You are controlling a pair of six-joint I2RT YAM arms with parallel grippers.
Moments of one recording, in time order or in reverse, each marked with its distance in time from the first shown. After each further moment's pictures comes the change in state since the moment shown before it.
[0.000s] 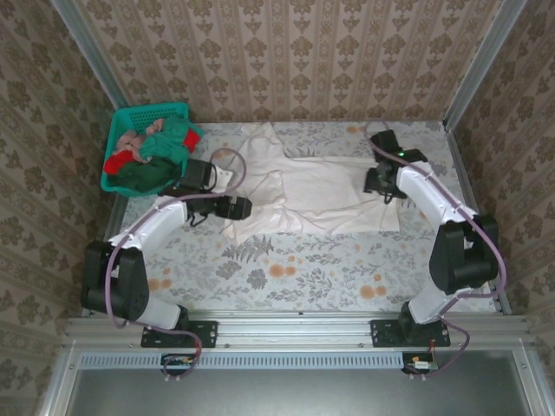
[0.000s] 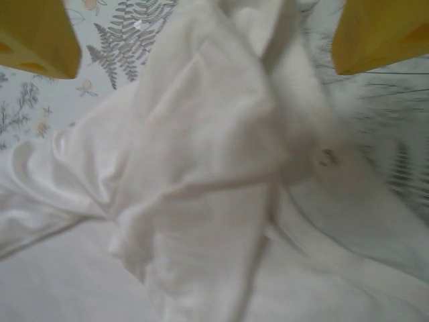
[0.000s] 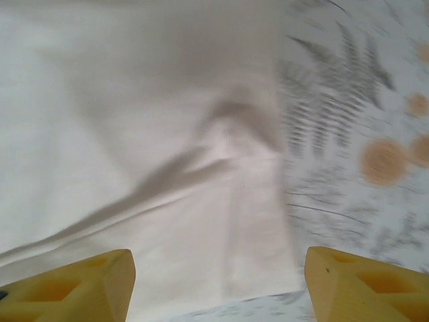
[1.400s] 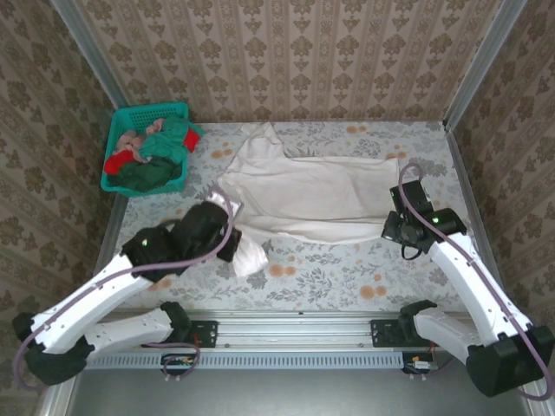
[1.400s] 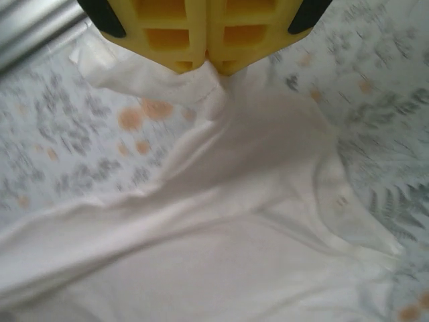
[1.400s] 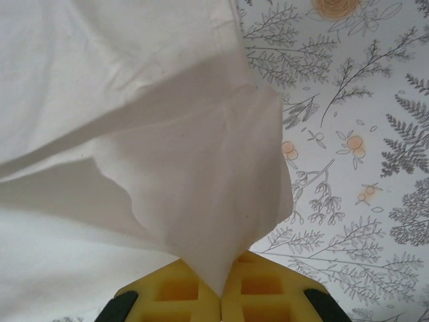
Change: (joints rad) left arm -0.607 -0.520 0.152 -0.494 -0.553 -0.286; right arm 0.011 -0.605 -0.401 -0.188 -0.029 0.233
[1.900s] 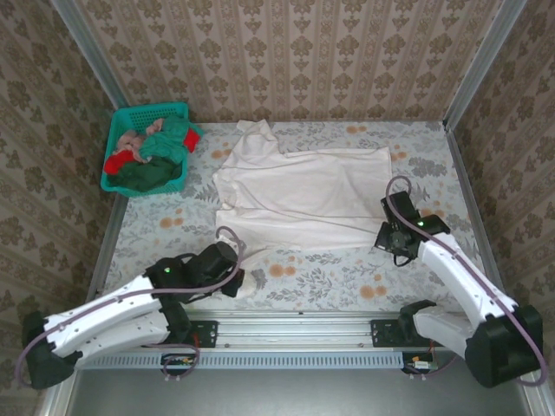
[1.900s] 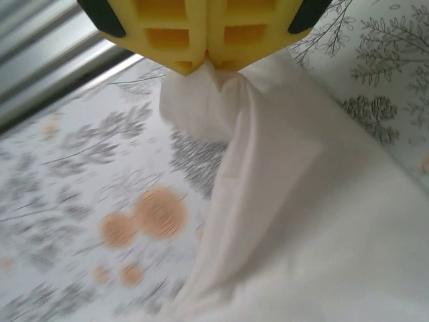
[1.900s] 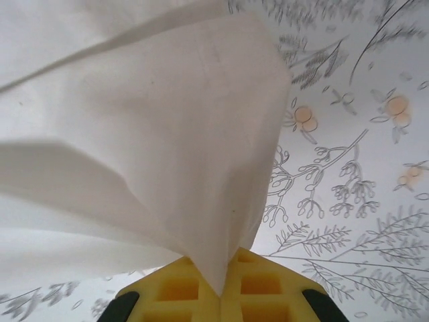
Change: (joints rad) left arm -0.162 -0.208 -0.472 0.133 0.100 -0.291; right arm 0.019 0.010 -0.160 0.109 -0.032 0.038
